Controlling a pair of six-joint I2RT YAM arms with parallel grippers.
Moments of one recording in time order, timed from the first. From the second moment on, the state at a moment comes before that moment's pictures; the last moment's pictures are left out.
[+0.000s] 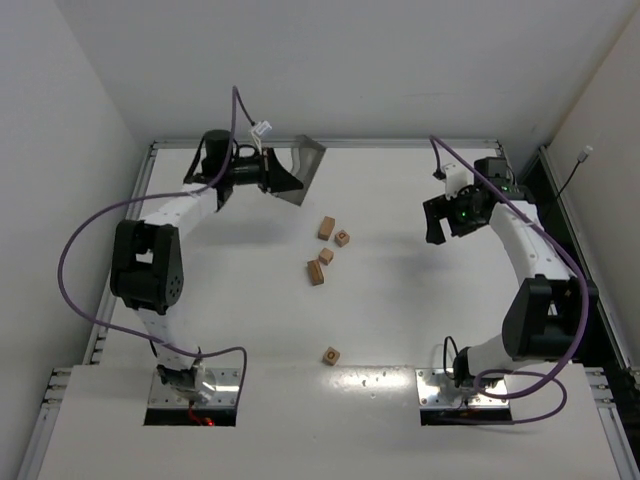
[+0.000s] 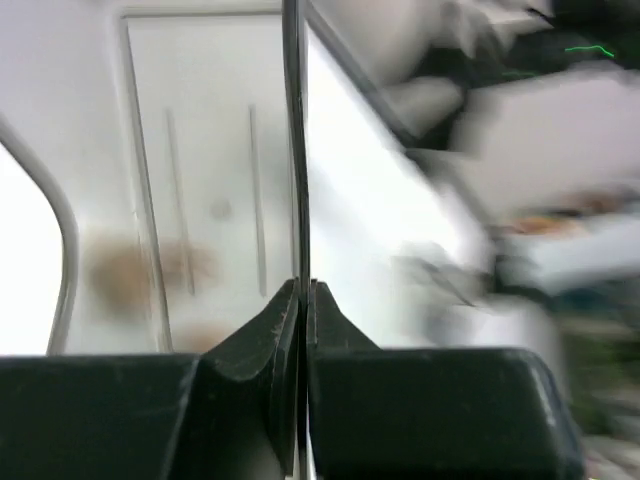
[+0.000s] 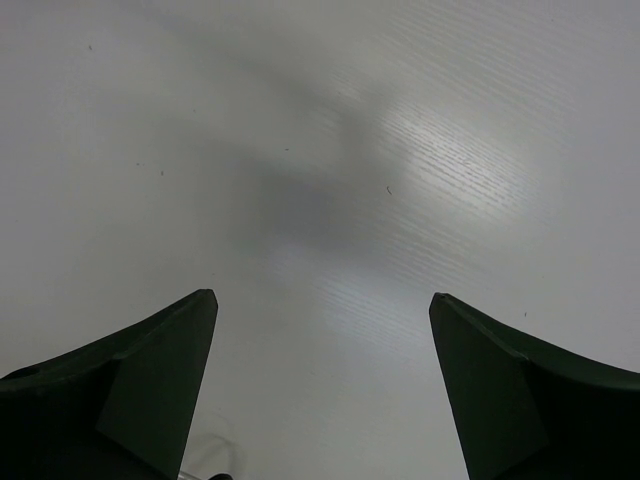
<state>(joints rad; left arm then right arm) -0.18 1.79 1.18 0.39 1.17 -0.66 -0.08 1.49 1.17 -0.76 -0.32 -0.42</state>
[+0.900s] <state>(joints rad) 0.23 2.11 1.83 -0.62 0.22 0.37 0.02 1.56 1.20 -0.74 -0.31 -0.42</state>
